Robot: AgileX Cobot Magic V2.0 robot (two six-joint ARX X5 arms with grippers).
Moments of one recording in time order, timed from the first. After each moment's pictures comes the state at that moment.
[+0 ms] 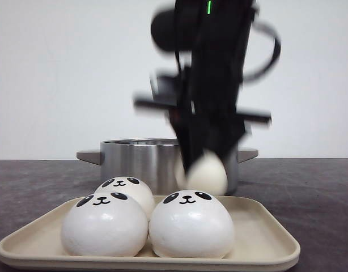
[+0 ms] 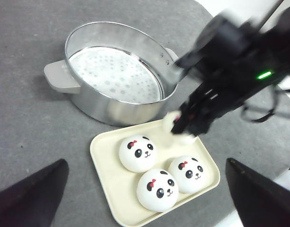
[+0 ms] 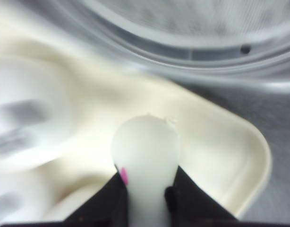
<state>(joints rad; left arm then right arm) -0.29 0.47 0.91 -0.92 0.39 -0.18 0.80 1.73 1.33 -0.85 -0.07 0.42</state>
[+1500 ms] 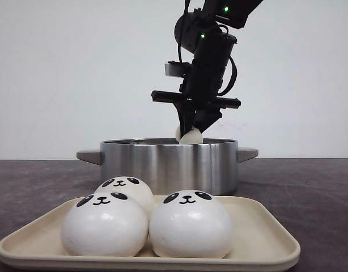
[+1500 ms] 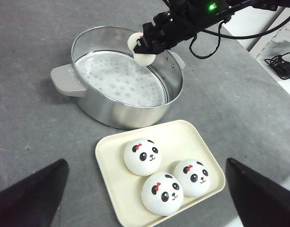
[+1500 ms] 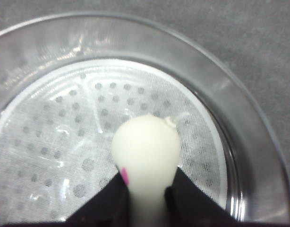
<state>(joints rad) -0.29 0.47 0.91 -0.91 0.37 -0.18 0.54 2.09 1.77 -0.64 0.02 0.21</state>
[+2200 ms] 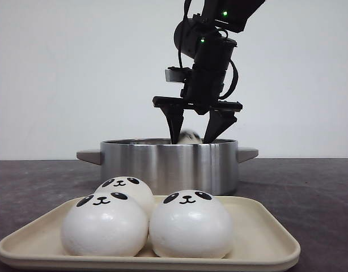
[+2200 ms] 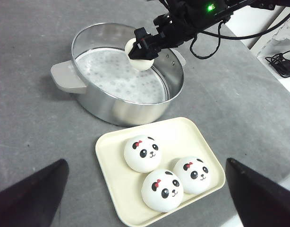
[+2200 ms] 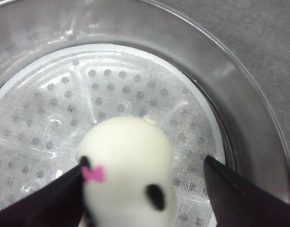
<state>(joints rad) -0.29 0.47 0.91 -0.93 0.37 -0.18 0.54 2.09 1.77 -0.67 0.04 0.21</state>
